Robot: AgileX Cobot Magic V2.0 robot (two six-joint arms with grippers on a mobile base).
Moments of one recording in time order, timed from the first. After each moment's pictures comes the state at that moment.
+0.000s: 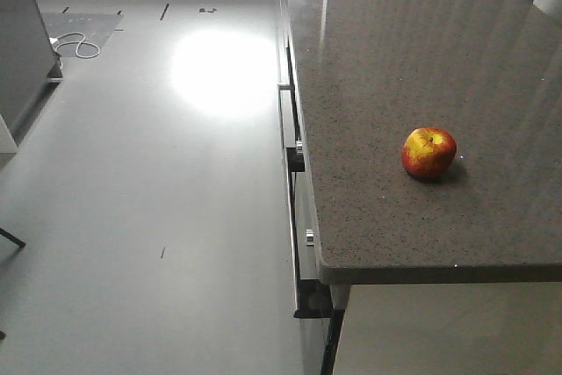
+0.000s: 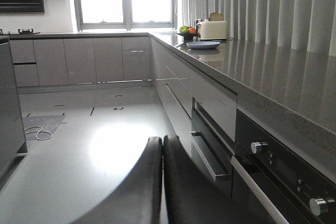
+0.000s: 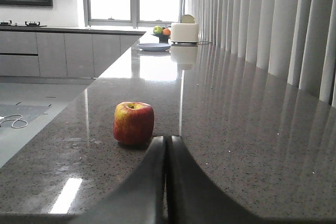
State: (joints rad) left arm -0.10 -0.01 0.02 0.04 0.01 -0.11; right arm -0.01 -0.01 0.03 -0.03 0.00 0.01
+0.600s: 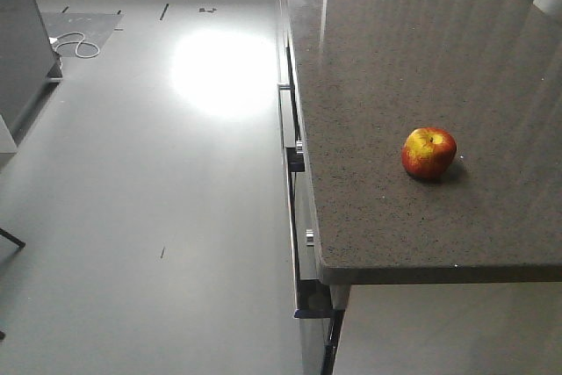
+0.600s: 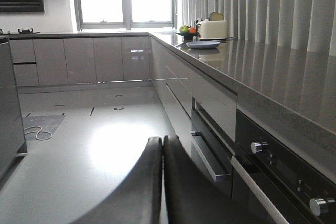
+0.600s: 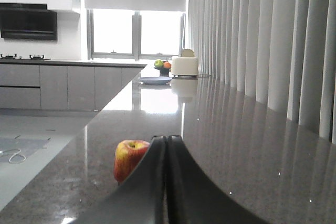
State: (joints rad) left arm -0.10 -0.01 0.02 0.04 0.01 -0.11; right arm -0.01 -0.01 0.01 -0.03 -0.11 0.01
